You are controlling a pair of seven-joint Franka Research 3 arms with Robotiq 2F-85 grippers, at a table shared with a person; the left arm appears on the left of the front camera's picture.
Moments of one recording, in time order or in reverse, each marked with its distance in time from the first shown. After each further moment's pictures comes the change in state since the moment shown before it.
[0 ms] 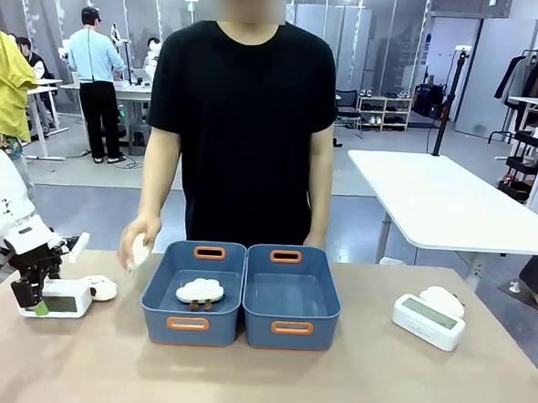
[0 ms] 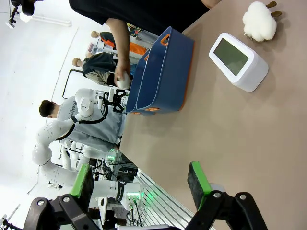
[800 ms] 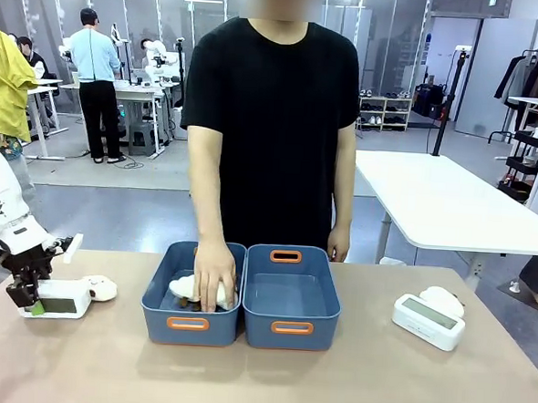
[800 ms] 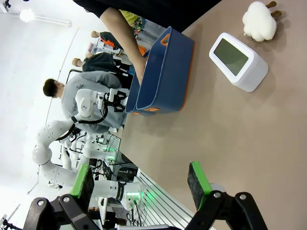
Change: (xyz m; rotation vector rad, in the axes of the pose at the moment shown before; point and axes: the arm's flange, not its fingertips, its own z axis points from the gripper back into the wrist) left arm -0.015 -0.001 0.000 -0.008 0.036 0.054; right arm 0.000 0.000 0.000 0.000 0.000 0.000
